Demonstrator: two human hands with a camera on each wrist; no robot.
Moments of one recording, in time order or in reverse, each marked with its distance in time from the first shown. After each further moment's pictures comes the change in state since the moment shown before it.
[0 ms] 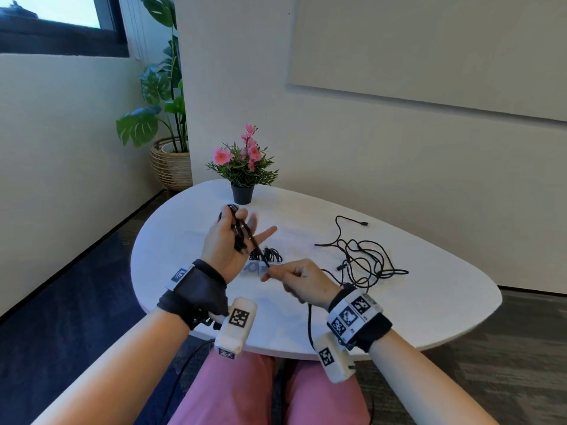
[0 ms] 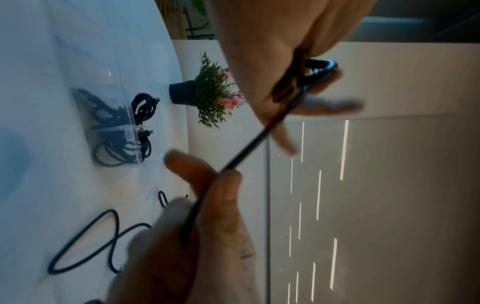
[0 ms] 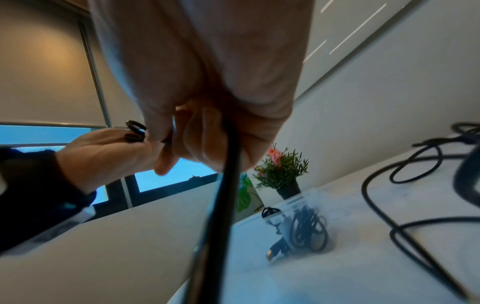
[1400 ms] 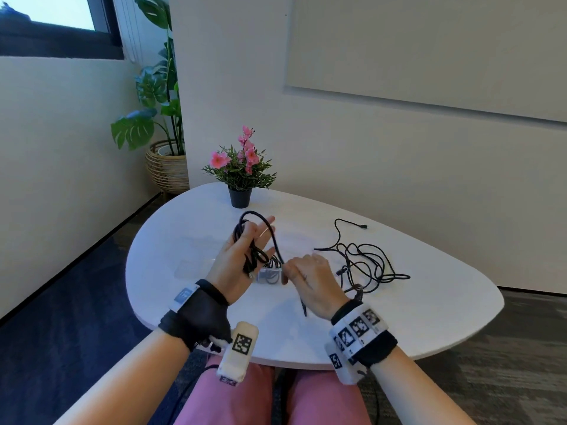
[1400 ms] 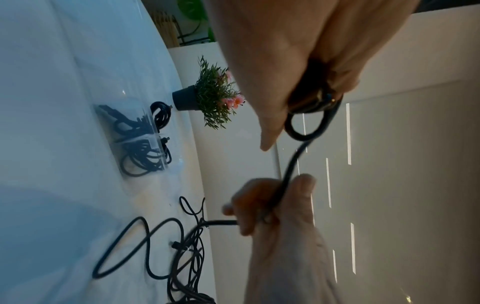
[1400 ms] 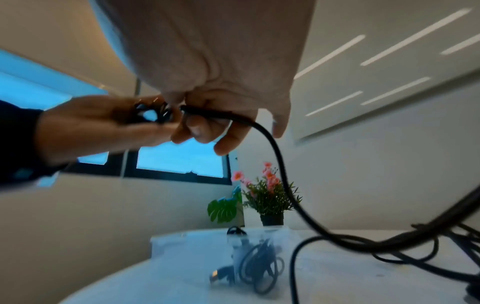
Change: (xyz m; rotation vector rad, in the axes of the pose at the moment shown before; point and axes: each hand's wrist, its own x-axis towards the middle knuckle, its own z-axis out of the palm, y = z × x) left_hand -0.003 -0.021 -0.017 0.373 -0.152 -0.056; right_hand 0.004 0.019 -0.011 -0.563 0.258 -0.291
